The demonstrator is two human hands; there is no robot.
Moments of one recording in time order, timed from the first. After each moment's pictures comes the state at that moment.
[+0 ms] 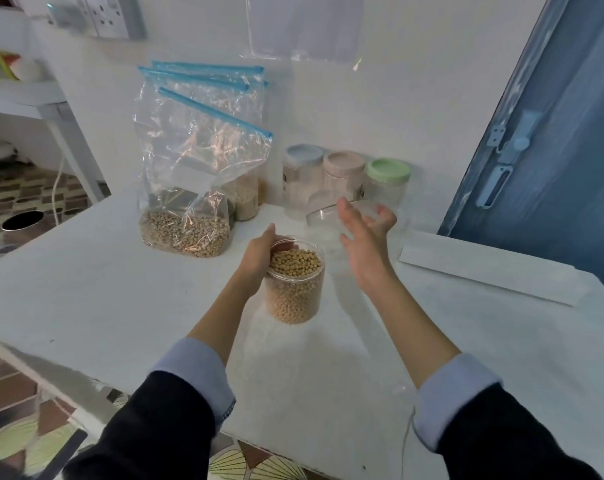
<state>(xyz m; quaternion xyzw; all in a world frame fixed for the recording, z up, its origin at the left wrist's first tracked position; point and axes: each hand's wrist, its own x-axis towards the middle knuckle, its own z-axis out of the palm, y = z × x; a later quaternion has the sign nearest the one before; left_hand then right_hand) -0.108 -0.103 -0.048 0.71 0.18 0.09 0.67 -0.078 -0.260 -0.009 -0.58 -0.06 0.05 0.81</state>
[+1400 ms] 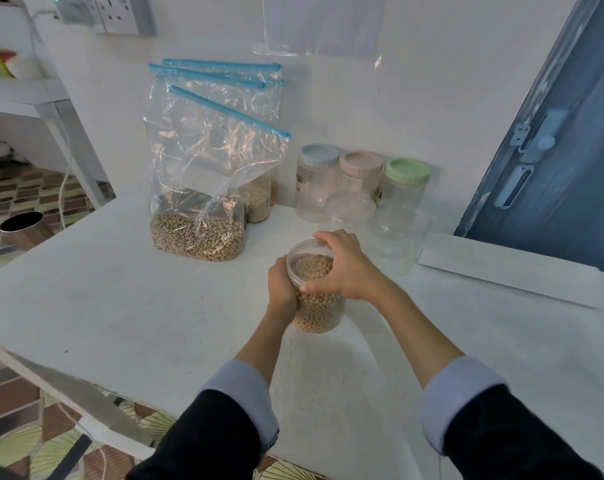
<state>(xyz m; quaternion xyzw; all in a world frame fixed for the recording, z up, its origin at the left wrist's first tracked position) -0.122 -0.123 -0.080 0.63 0.20 0.23 0.72 -0.083 -0.232 -0.025 -0.90 -0.30 0.08 0.31</state>
